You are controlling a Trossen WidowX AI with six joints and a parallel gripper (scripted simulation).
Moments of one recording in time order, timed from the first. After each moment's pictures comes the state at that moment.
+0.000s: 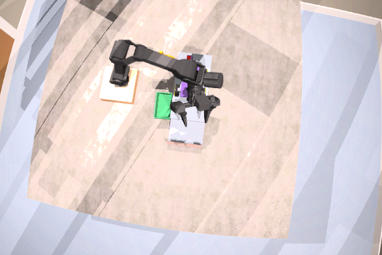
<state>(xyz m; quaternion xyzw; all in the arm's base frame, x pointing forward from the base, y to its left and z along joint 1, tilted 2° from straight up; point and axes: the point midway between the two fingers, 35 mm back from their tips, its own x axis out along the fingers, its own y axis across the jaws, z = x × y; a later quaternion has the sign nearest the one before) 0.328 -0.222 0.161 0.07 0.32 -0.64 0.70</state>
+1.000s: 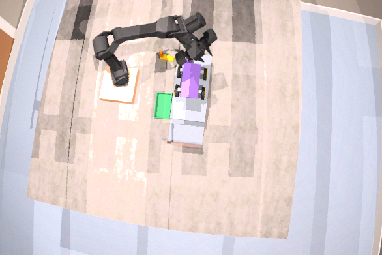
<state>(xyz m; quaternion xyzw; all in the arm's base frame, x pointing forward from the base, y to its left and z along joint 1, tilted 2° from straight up) 0.374 0.025 0.185 0.42 0.28 -0.35 0.79</state>
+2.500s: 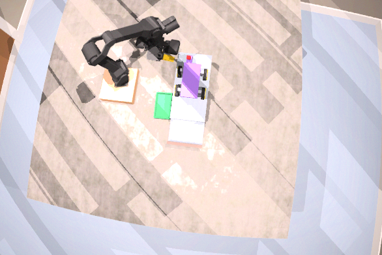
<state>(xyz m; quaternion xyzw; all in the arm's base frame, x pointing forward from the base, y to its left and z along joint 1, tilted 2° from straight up) 0.191 0.109 0.084 0.59 0.42 -0.55 0.42</state>
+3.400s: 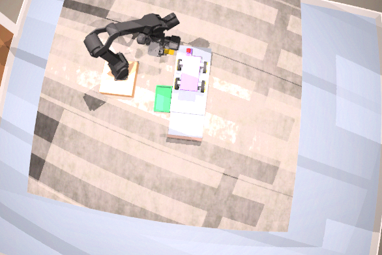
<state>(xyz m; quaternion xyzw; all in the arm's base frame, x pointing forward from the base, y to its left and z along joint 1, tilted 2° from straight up) 0.193 0.111 0.050 0.59 0.42 -0.55 0.42</state>
